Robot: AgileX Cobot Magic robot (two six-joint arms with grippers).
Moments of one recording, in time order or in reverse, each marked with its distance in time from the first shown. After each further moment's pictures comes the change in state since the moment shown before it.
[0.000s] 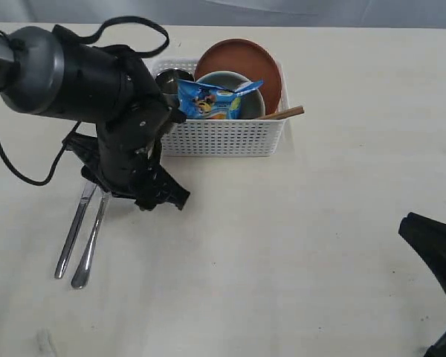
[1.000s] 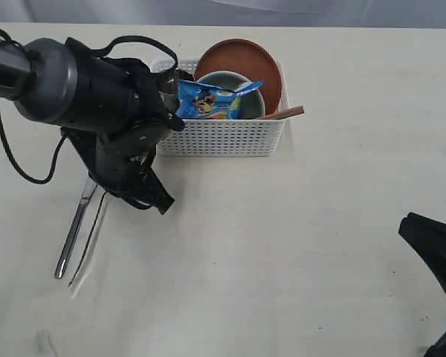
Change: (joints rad) left arm -0.006 0.057 0.010 0.188 0.022 0.001; right arm 0.000 0.000 0.000 0.000 0.000 0.000
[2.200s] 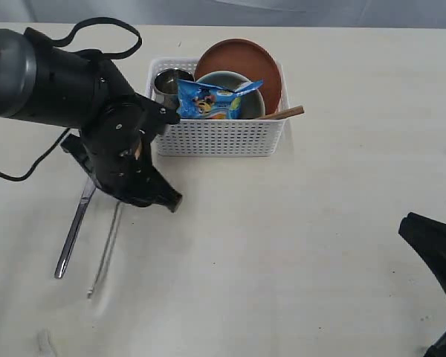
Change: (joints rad) left arm 0.050 -0.089 0.072 -0.196 -0.151 0.104; right arm 0.000 0.000 0.000 0.000 0.000 0.000
